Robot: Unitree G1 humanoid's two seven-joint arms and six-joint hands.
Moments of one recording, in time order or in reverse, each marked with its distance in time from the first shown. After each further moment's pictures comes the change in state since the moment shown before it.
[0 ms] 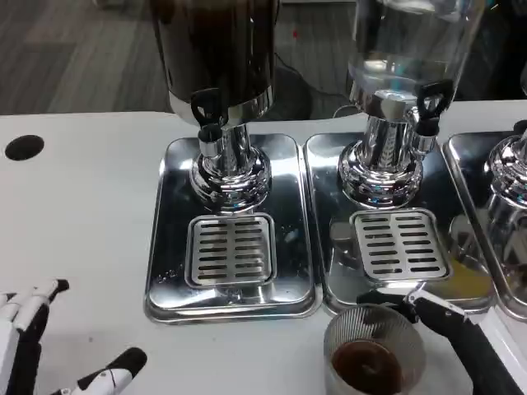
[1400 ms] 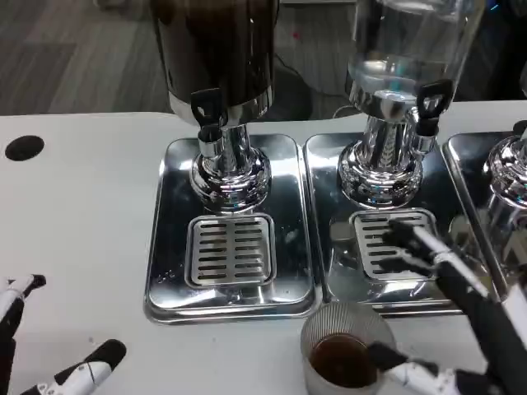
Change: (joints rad) left arm 0.014 -0.006 0.063 -0.028 -0.048 -0.006 0.000; right arm -0.002 0.003 0.000 -0.099 0.155 -0.029 0.013
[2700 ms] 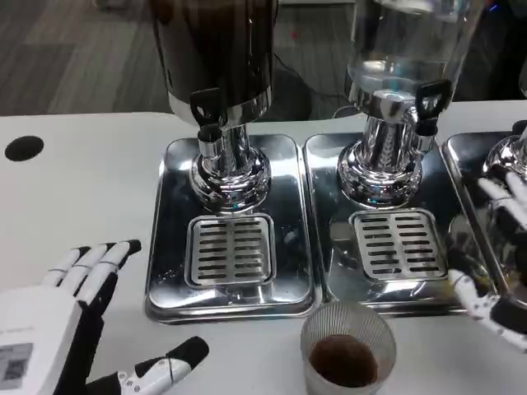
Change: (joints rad) left arm -0.079 0.025 -0.109 0.064 0.011 -0.184 0.076; right arm 0.057 -0.032 -0.110 -0.476 -0.509 0.668 -0.152
